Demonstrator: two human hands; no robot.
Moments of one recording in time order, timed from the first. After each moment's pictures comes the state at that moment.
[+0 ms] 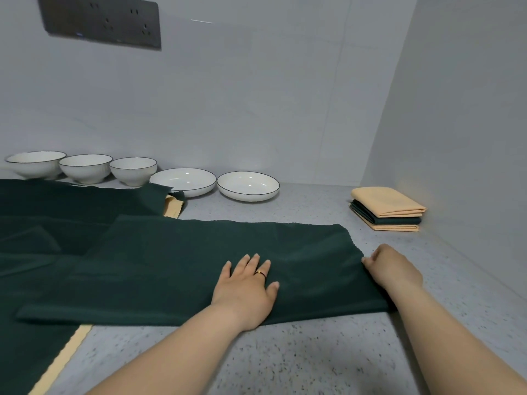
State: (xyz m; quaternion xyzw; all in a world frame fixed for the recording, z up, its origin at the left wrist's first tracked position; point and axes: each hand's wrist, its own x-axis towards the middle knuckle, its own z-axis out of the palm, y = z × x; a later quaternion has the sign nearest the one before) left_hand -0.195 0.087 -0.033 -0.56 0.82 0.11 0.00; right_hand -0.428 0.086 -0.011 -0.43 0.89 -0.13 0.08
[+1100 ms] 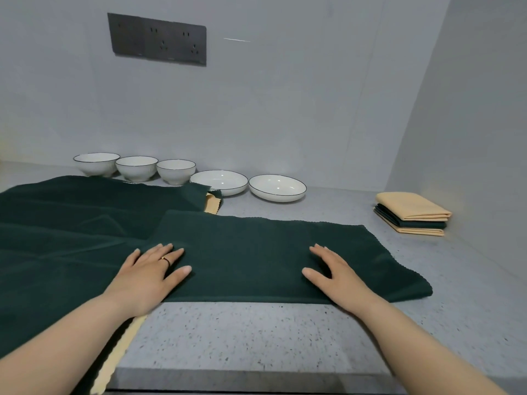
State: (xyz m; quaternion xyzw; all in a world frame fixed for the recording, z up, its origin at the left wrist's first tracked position) left_hand -0.009 0.104 -0.032 -0.65 0.76 0.04 -0.06; right_hand -0.315 0.125 -0.024 -0.70 0.64 -0.24 0.20
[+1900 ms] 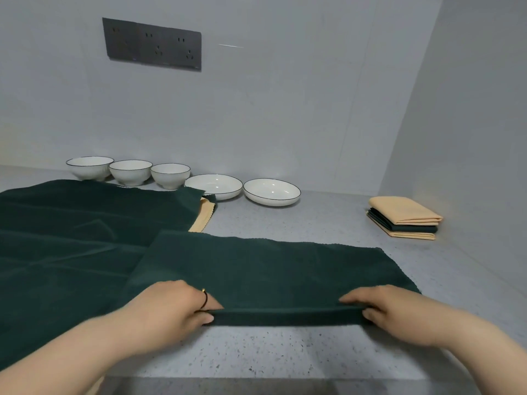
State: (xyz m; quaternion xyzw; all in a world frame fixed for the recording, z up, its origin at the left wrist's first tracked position) left_hand -0.047 0.150 -0.002 -0.43 0.90 0.00 -0.06; right_hand -0.360 0.184 0.027 -0.77 0.62 0.04 0.14
